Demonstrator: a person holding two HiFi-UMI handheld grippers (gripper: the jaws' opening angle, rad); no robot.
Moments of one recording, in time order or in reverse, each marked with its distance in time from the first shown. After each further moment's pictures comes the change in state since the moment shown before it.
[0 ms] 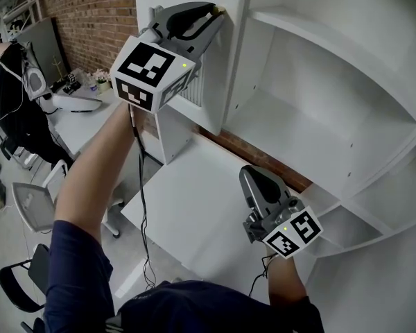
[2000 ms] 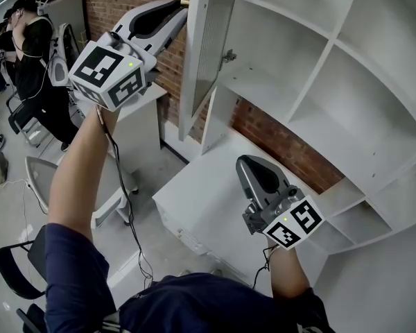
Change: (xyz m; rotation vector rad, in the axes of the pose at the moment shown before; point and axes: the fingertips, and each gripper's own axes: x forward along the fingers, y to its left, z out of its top) left arm -0.254 0.154 0.005 -0.073 -0.076 0.077; right arm 0.119 0.180 -0.031 -0.048 0.061 0.149
